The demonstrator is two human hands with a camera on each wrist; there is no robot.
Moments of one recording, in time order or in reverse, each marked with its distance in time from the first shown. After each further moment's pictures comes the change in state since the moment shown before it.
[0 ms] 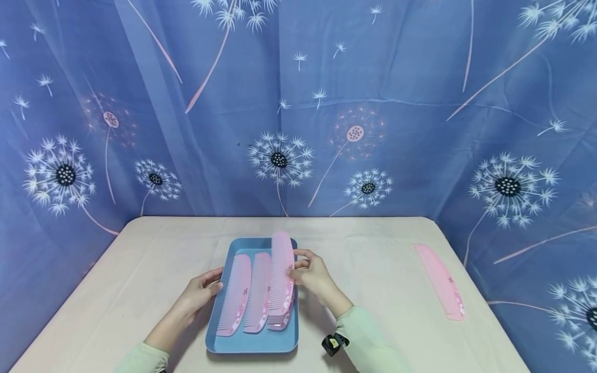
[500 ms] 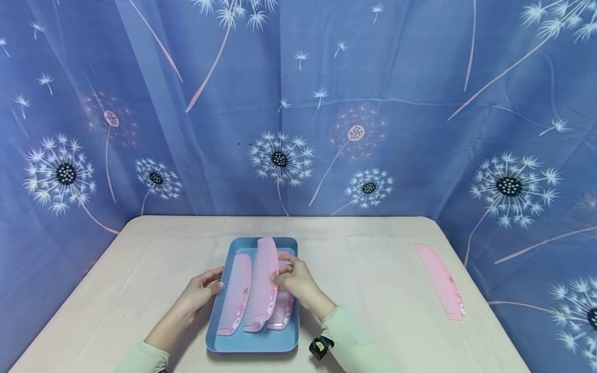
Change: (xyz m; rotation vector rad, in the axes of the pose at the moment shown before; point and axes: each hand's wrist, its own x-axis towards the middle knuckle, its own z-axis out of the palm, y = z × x) left_hand -0.001 0.001 0.000 0.009 0.003 -0.006; right_hand 0.004 0.008 0.034 -0.029 -0.042 0.009
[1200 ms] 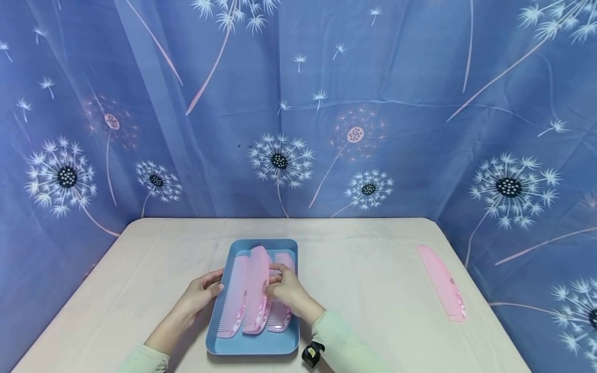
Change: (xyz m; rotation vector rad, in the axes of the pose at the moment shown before) left_hand 0.000 -0.002 0.001 -0.003 -0.007 0.002; right_hand 0.003 0.017 0.021 -0.016 -0.057 0.017
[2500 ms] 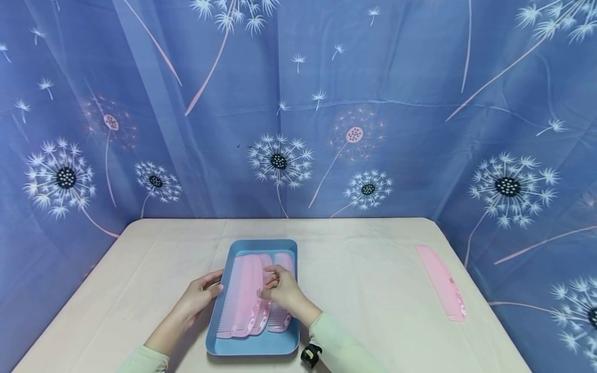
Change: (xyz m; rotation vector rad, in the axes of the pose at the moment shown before) left_hand 0.001 0.001 0.001 0.012 0.011 -0.023; right_hand 0.002 0.003 0.004 -0.097 0.021 -0.099
